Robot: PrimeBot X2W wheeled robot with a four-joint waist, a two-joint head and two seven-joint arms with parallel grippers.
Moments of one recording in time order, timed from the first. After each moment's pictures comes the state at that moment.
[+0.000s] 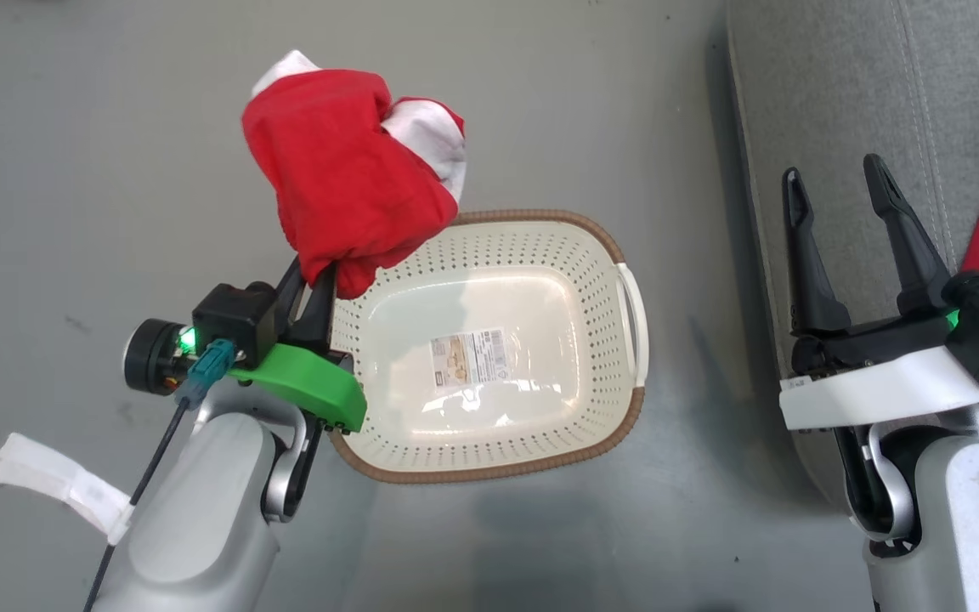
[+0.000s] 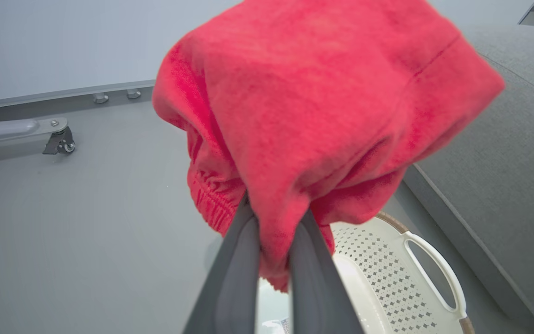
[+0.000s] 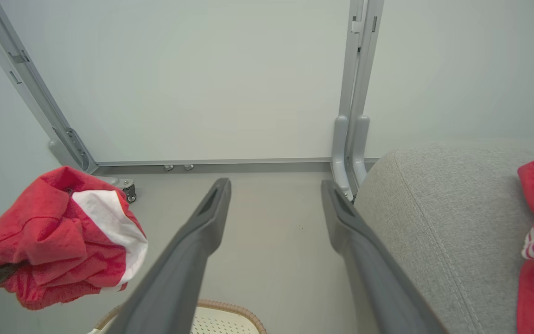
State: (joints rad) left arm -0.52 0.19 -0.48 0.47 -0.40 0.02 -0.26; right arm -0.21 -0.05 0.02 -0.23 0.12 0.13 -0.04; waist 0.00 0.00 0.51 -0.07
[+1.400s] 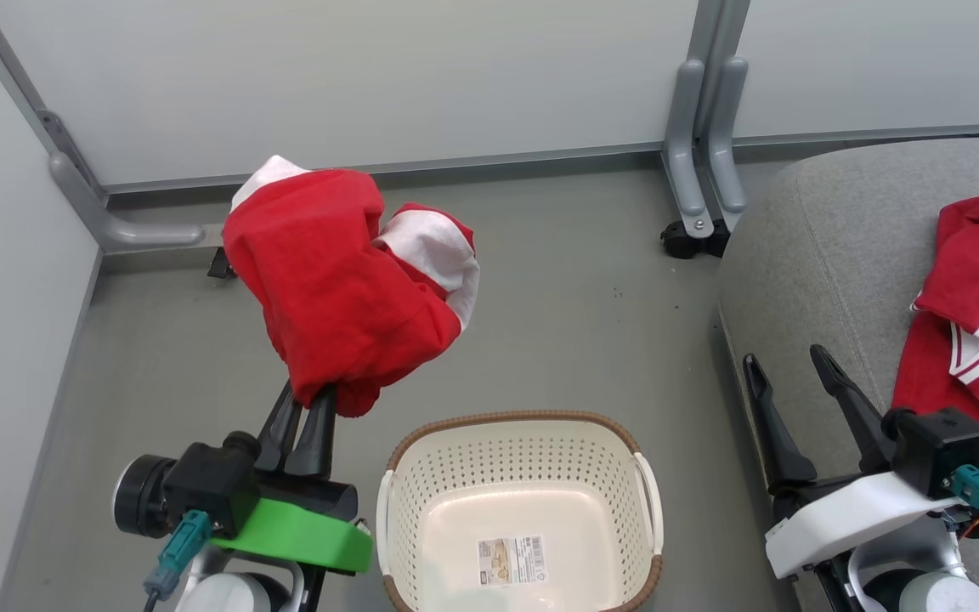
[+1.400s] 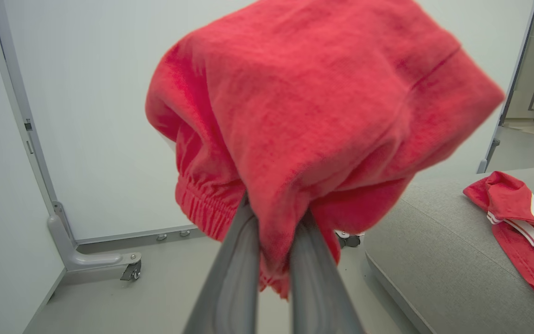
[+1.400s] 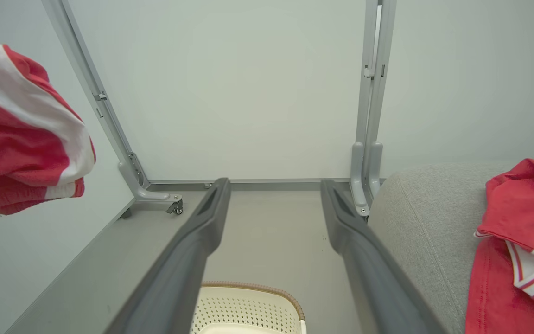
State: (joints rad) left arm -0.10 0.19 -0.36 -0.01 -0.32 0.05 -0.22; right arm 0.08 -0.05 0.04 -0.23 0.16 0.13 0.08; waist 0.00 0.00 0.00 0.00
